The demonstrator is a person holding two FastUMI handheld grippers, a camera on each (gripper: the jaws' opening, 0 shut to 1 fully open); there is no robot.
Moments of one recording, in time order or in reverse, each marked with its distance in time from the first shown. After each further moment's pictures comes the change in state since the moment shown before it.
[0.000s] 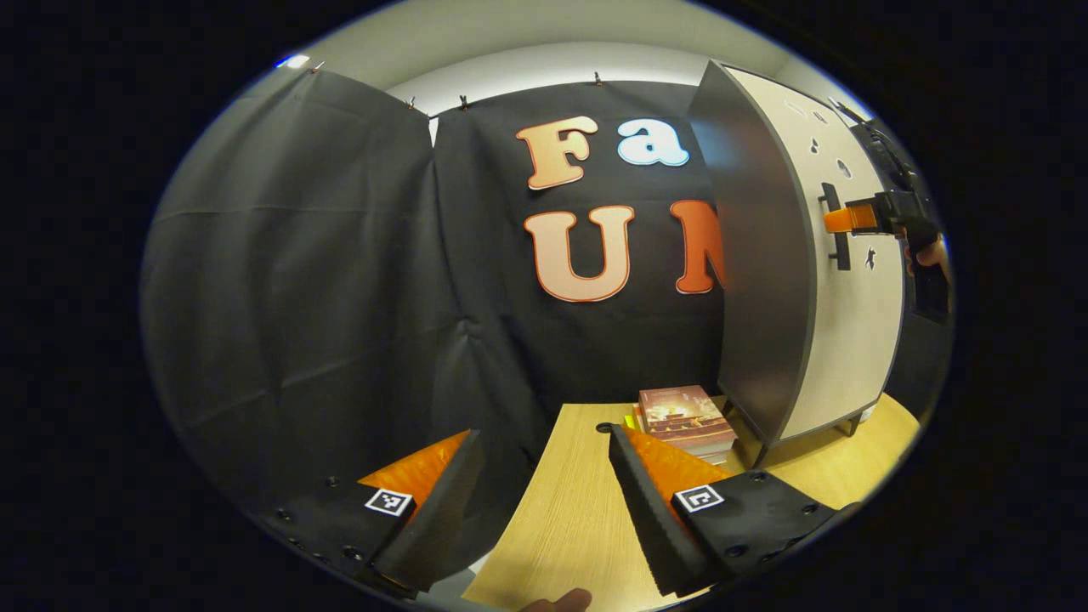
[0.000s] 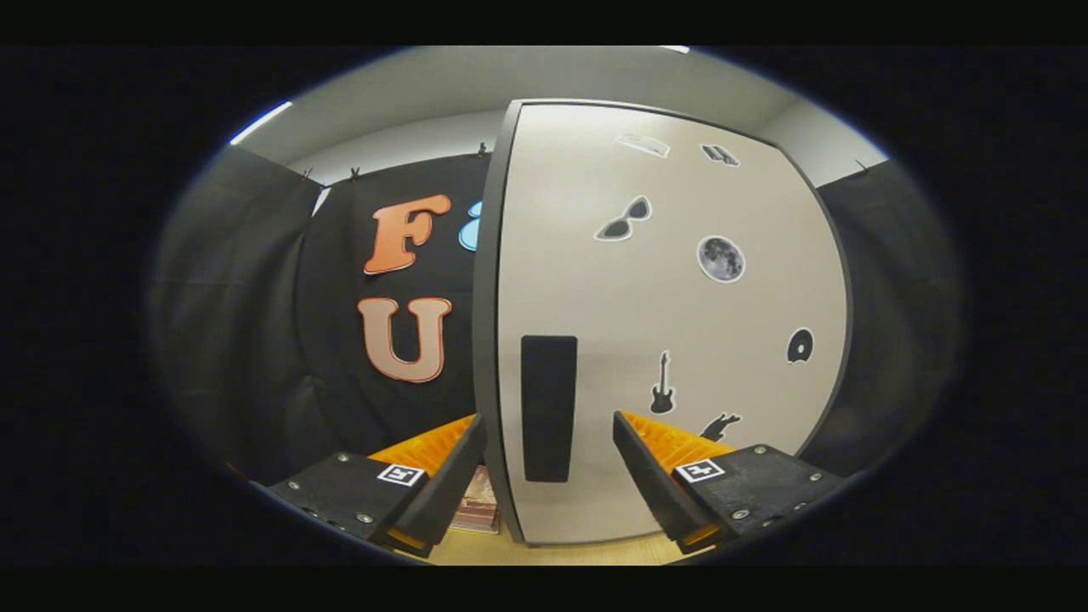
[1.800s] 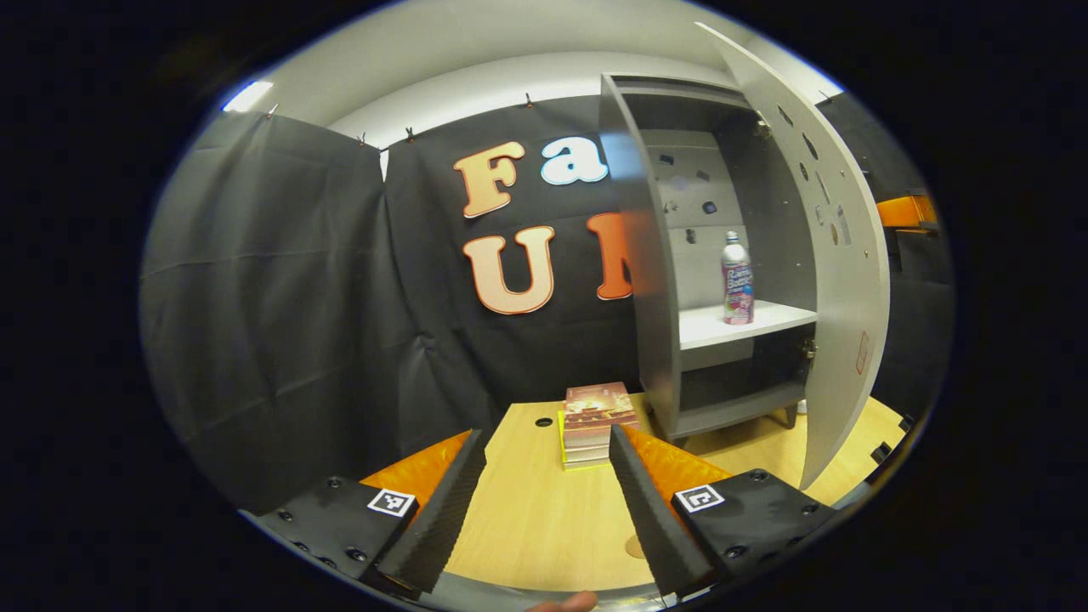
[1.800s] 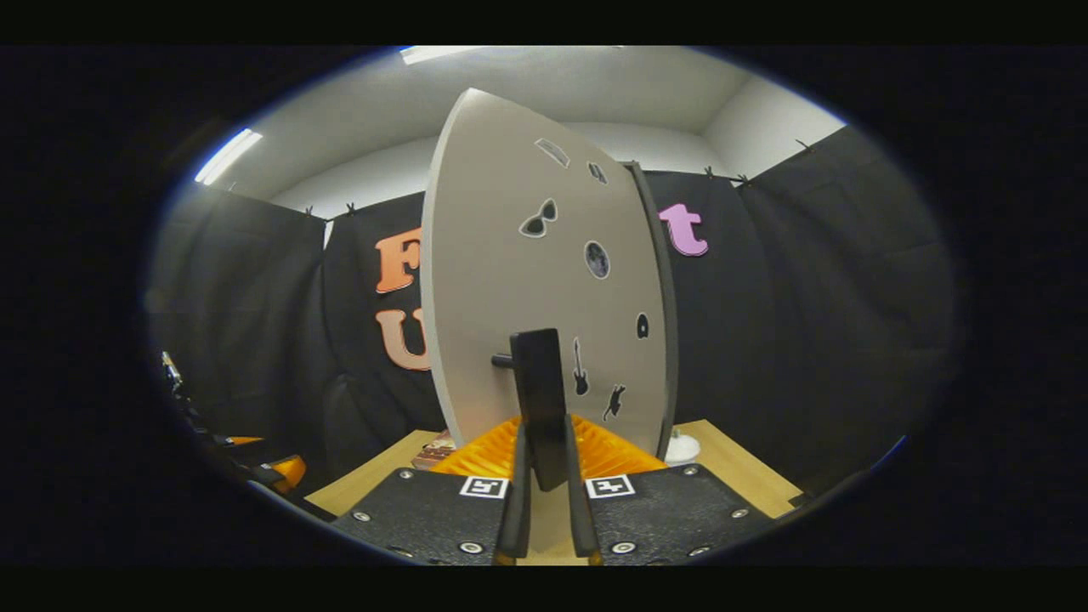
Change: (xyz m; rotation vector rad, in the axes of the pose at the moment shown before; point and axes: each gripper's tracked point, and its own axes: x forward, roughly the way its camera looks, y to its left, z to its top) left arm -0.145 -0.175 0.018 0.075 -0.035 -0.109; right arm -0.087 -0.051 0.006 0.089 0.010 0.054
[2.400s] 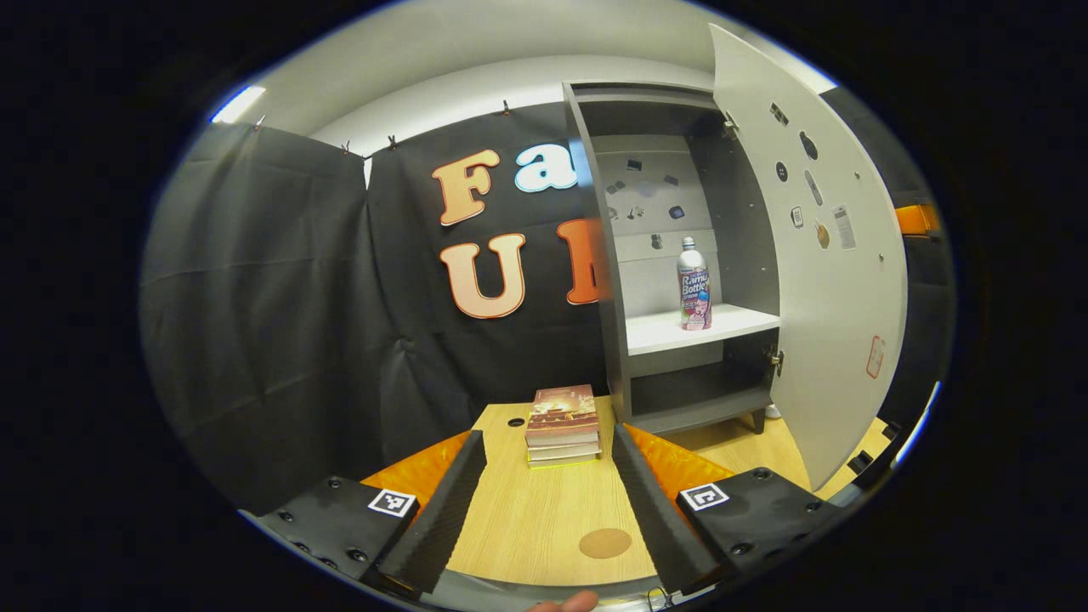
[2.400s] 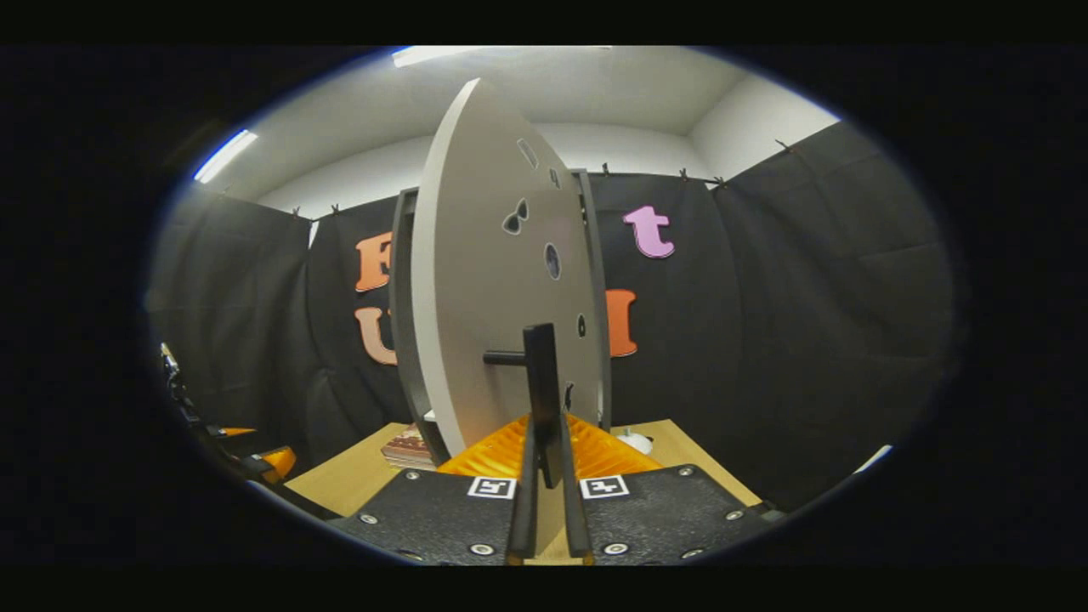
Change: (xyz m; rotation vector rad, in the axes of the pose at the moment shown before) left arm -0.024 -0.061 0.010 0.003 -0.002 -0.027; right arm -0.011 -0.035 0.001 -0.006 -0.006 -0.039
